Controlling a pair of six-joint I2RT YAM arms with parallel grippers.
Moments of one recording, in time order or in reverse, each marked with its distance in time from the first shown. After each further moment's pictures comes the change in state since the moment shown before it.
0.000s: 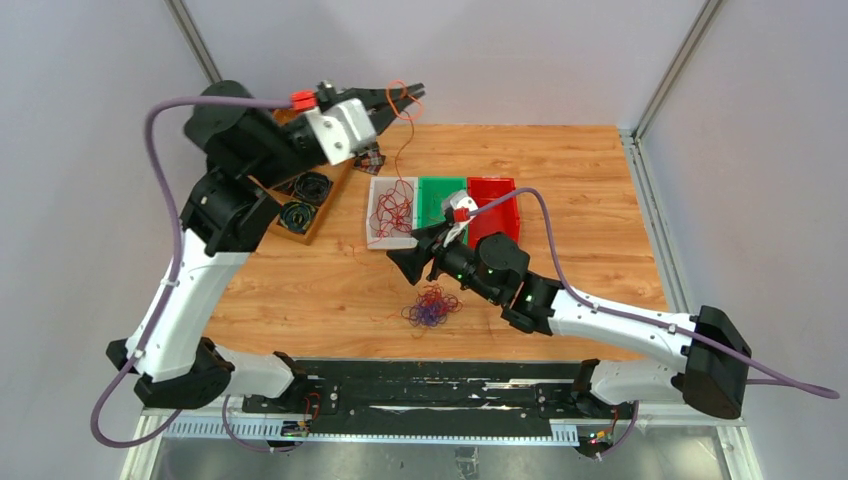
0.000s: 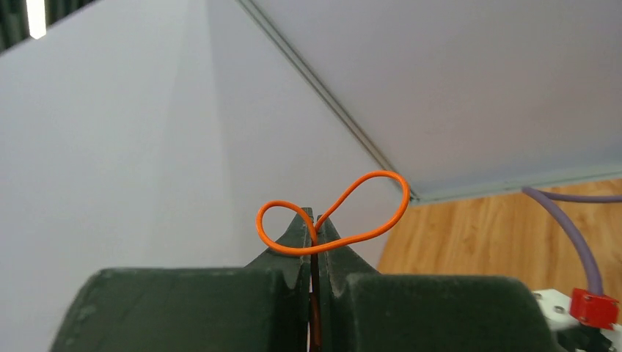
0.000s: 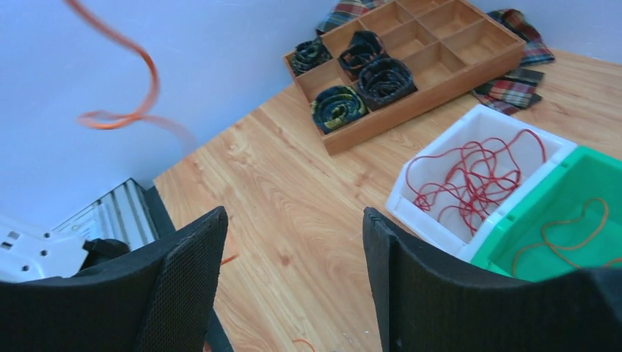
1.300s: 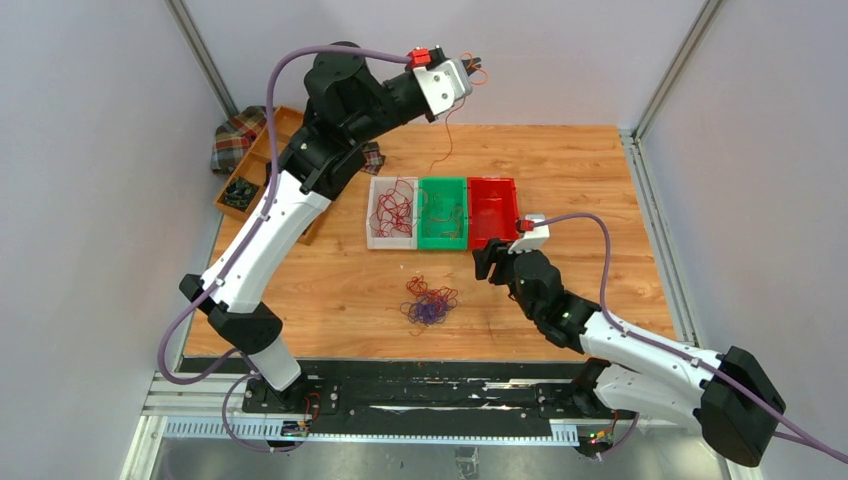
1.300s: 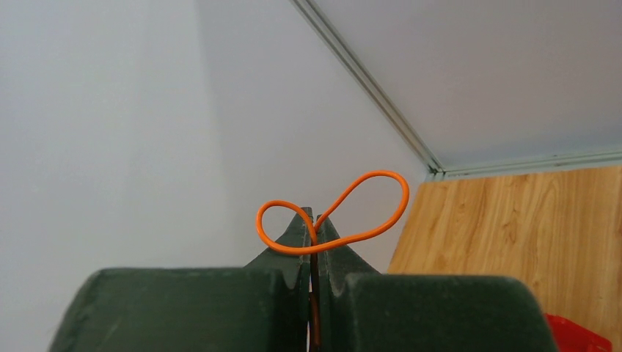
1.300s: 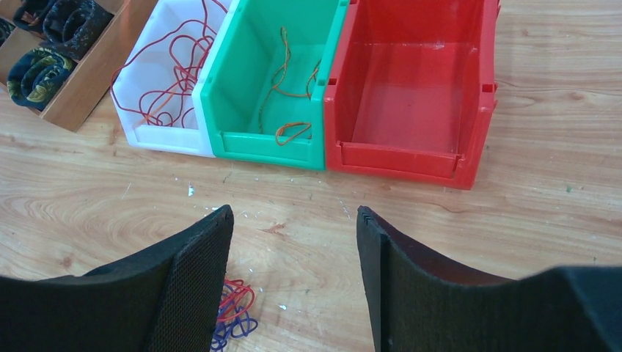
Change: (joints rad) left arm -0.031 0.365 0.174 0.026 -0.100 0.064; right arm -0.250 -0.246 -0.362 -0.196 0.354 0.164
